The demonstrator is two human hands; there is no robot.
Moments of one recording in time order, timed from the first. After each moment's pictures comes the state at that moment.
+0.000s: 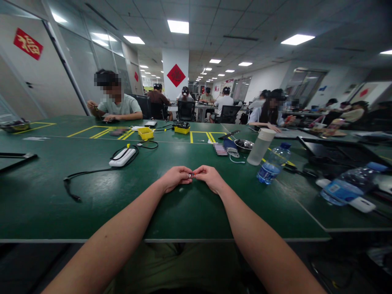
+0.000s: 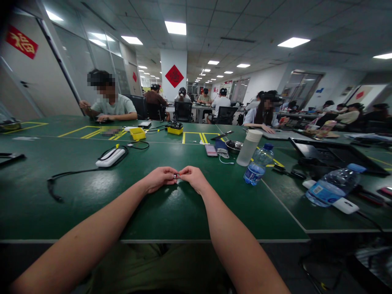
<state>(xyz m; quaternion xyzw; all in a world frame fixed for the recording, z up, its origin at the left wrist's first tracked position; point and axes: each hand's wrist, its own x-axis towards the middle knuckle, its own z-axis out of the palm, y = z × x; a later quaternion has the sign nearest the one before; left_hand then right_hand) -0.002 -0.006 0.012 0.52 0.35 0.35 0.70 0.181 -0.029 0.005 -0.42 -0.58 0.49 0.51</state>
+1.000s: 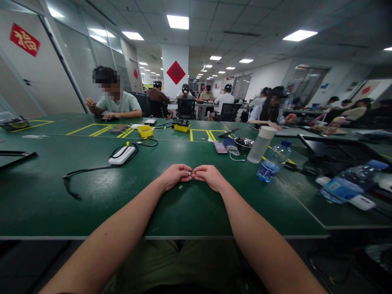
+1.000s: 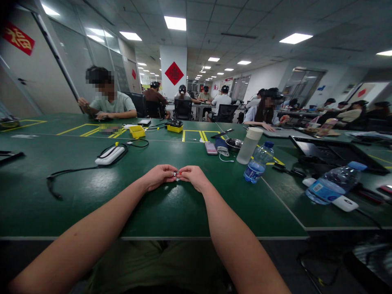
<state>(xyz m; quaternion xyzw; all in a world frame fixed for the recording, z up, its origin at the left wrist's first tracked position) -0.002 -0.004 0.008 0.52 0.35 0.36 0.69 0.181 -0.024 0.001 -0.44 -0.50 0.57 0.48</state>
